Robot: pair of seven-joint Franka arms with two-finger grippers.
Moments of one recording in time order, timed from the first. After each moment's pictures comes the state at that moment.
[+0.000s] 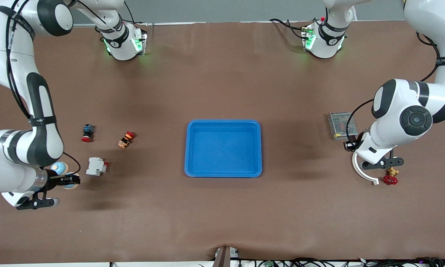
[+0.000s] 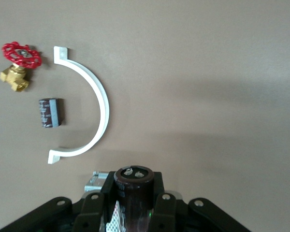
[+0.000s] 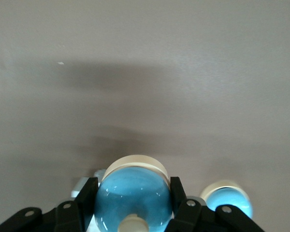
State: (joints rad) left arm 0.28 0.37 -0.40 -1.86 0.25 2.11 -0.32; right arm -0.17 0.80 0.05 -1.26 -0.04 1.97 -0.25
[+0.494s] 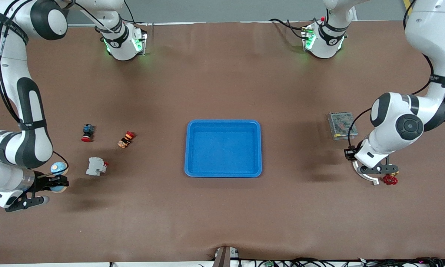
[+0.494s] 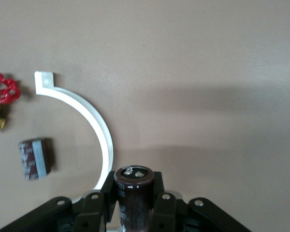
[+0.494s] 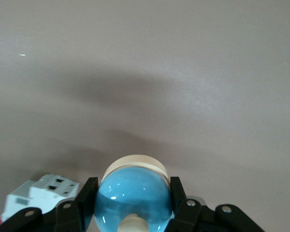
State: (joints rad) left arm 0.36 0.50 -0.40 -1.91 0.37 2.37 -0.25; right arm -0.24 0.84 0.05 -1.26 -0.04 2.09 -0.45
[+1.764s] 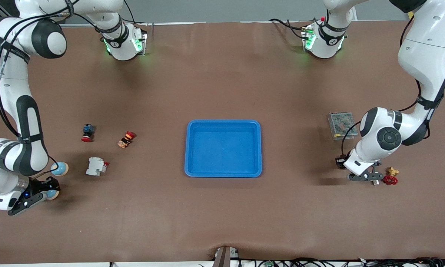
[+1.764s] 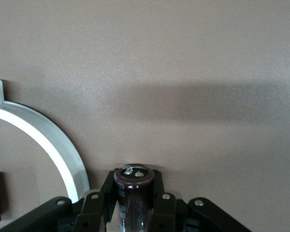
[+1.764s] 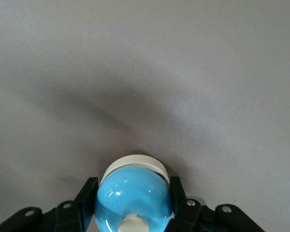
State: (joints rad) left arm 0.36 0.67 -0.40 -1.87 0.51 2.47 -0.37; right arm -0.33 1.03 0.05 -1.12 -0.04 2.21 -0.86
